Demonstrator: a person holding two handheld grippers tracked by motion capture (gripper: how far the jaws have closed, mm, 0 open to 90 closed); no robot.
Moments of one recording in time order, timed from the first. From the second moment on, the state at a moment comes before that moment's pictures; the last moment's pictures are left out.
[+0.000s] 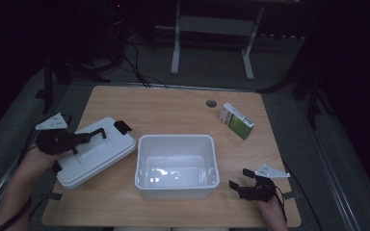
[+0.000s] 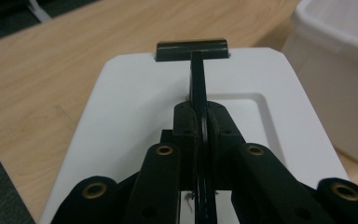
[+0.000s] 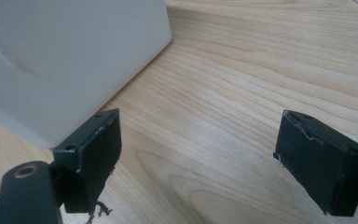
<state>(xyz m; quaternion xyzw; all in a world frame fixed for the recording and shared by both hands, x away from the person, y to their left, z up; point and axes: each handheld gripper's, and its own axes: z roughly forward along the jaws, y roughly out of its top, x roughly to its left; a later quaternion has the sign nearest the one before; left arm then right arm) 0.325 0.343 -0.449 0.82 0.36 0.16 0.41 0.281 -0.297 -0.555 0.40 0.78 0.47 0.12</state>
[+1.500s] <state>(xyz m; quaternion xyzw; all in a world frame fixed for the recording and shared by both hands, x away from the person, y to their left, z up) 0.333 0.336 -0.518 0.80 0.43 0.12 0.40 0.281 -0.314 -0.547 0.42 0.76 0.47 0.13</state>
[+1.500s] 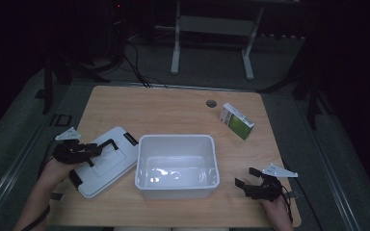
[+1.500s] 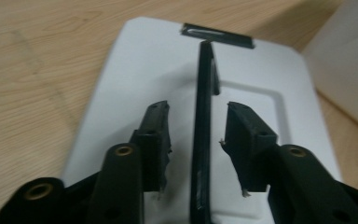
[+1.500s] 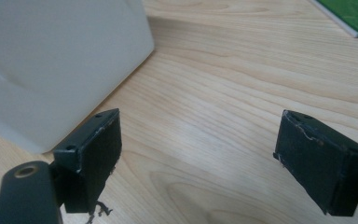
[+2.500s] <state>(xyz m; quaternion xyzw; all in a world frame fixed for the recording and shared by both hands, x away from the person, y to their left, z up) 0.329 0.339 -0.518 0.80 0.43 0.12 0.40 0.362 -0.348 -0.500 0.43 0.76 0.45 0.20</state>
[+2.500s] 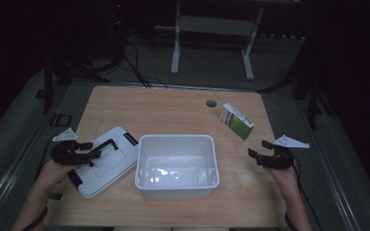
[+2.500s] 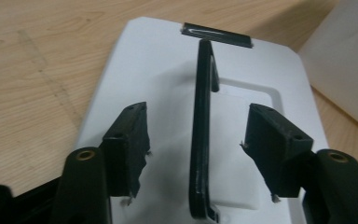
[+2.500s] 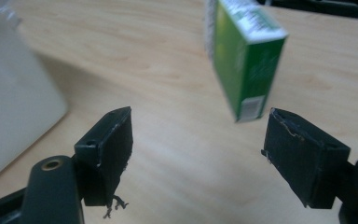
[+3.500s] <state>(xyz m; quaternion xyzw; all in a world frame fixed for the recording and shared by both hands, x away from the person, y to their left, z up) 0.331 0.345 -0.525 0.80 0.44 0.10 0.40 0.472 -0.329 -0.493 0.44 0.79 0.38 0.18</state>
